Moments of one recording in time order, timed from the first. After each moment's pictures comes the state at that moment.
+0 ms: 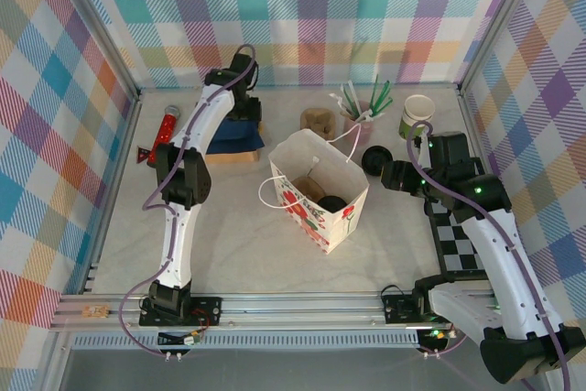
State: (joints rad) left arm -0.28 2.37 2.38 -1.16 -0.09 -0.26; right arm 0.24 0.95 1.14 -1.04 -0.09 0.37
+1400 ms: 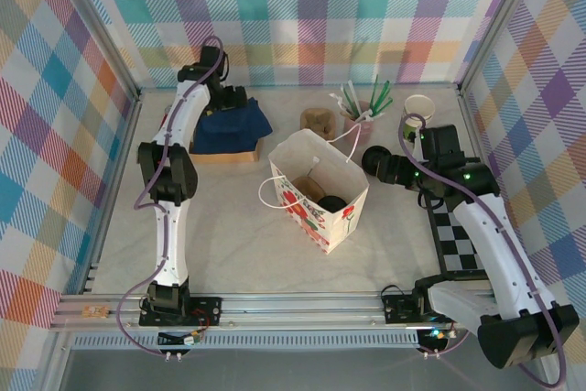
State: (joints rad) left arm -0.15 2.37 2.39 -1.08 -0.03 -0.33; right arm 0.24 1.04 1.14 -1.00 -0.08 0.38
